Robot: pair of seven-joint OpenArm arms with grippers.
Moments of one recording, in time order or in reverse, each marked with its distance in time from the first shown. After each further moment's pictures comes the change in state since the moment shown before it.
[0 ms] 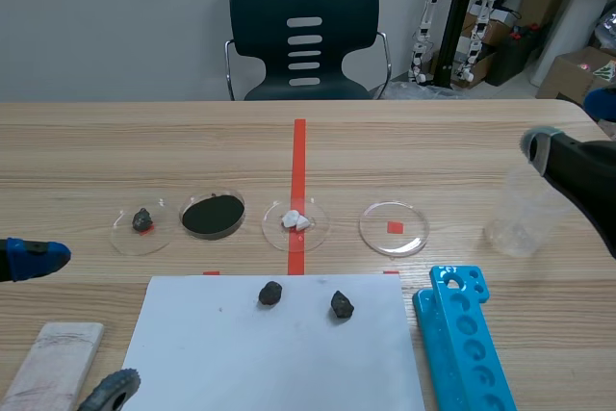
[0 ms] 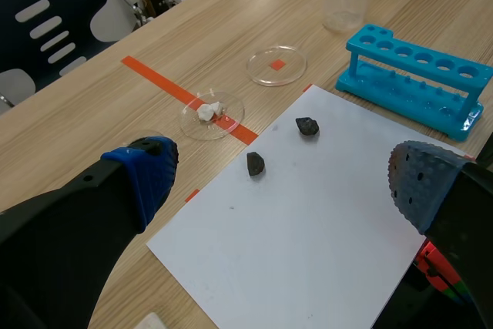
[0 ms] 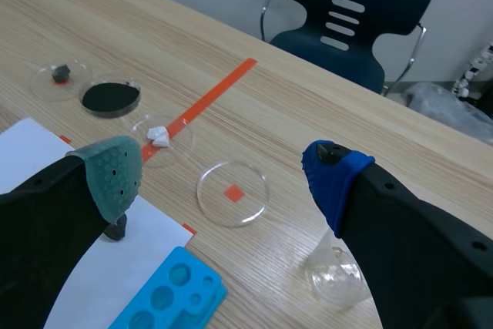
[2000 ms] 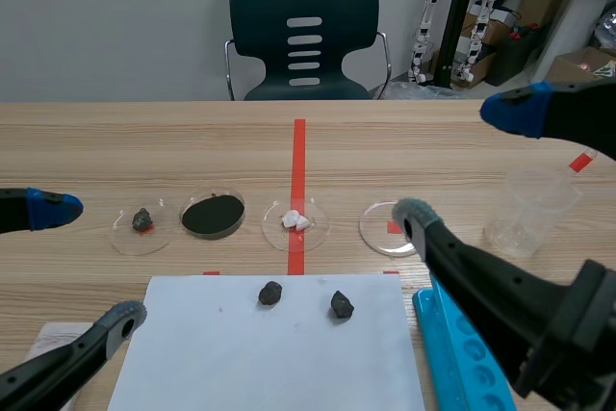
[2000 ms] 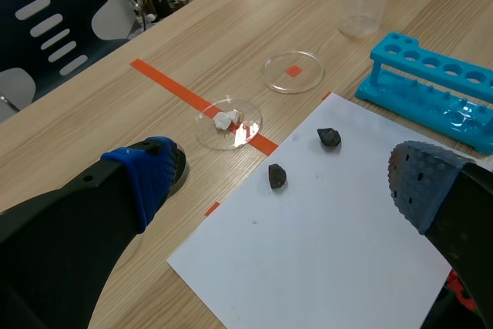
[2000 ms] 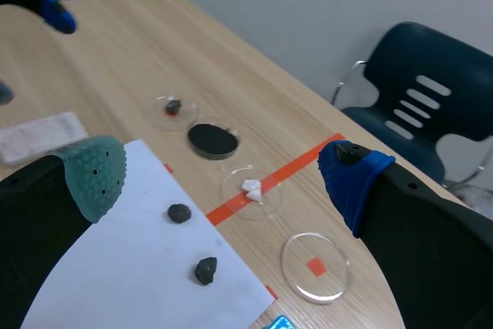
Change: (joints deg) left arm -8.4 -3.8 0.0 0.0 -9.7 -3.5 10.5; right arm -10.2 -4.8 -11.1 11.8 -24.4 0.8 18.1
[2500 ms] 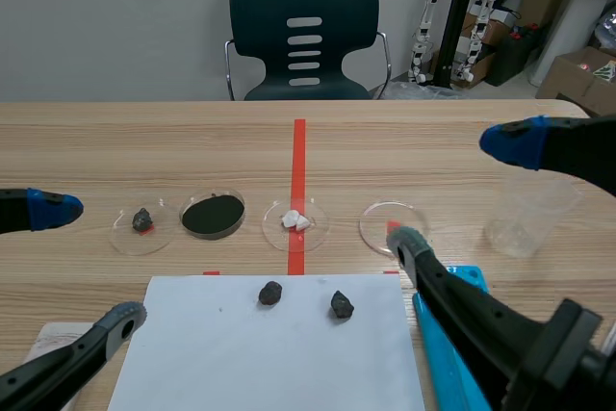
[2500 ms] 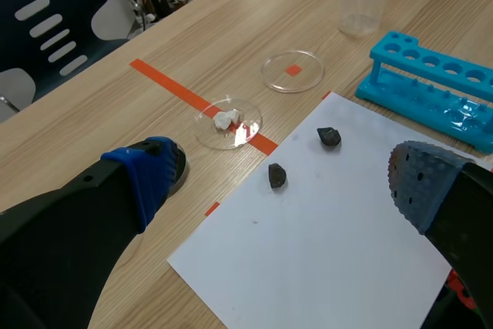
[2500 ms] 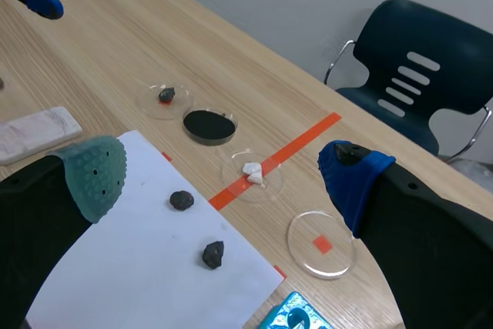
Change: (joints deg) left arm 0.0 0.0 0.0 0.0 0.2 0.0 0.0; right arm -4.9 0.8 -4.2 -0.7 -2.3 -9.7 2.0
